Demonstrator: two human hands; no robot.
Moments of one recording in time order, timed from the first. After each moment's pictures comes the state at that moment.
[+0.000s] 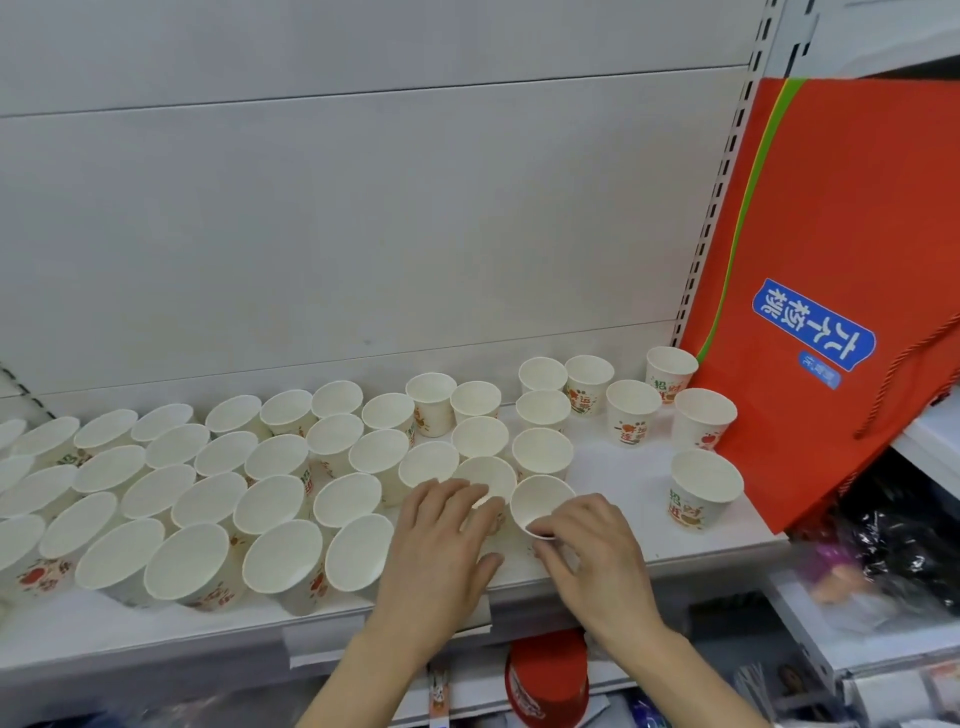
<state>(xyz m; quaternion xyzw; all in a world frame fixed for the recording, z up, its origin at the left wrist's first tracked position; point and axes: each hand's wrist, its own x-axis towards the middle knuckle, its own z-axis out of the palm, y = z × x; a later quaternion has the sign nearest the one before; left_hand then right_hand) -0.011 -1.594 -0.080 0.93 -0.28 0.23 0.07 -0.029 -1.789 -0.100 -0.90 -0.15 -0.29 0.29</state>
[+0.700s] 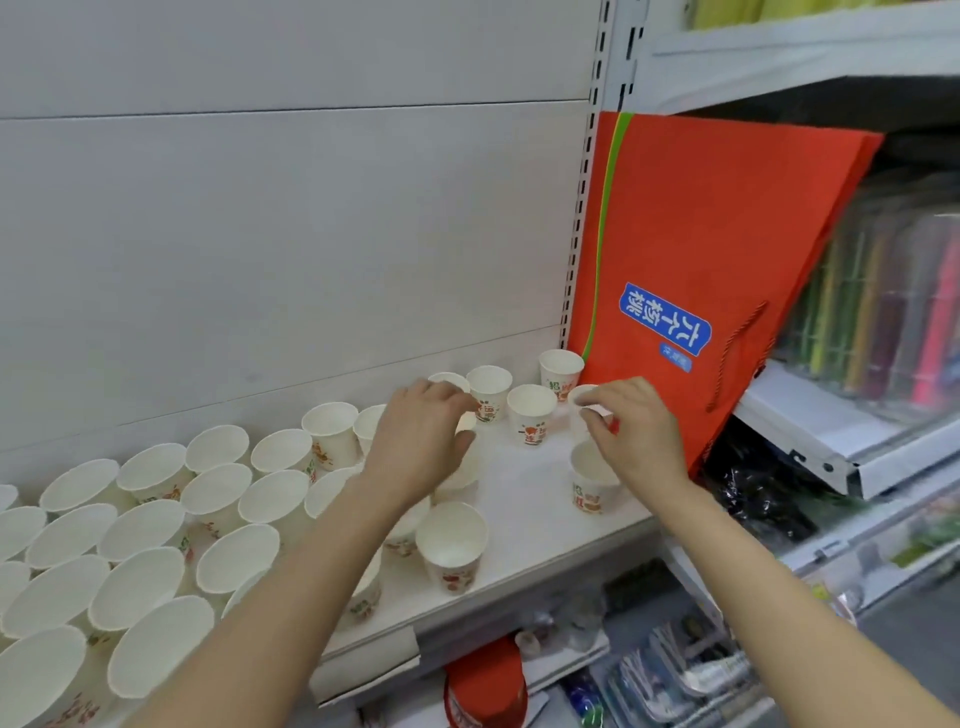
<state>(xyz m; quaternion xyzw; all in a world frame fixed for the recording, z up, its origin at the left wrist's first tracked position) 0.090 -1.674 0.000 0.92 -0.33 0.17 0.10 0.015 -1.915 -0.023 -0.91 0.02 -0.36 0.19</state>
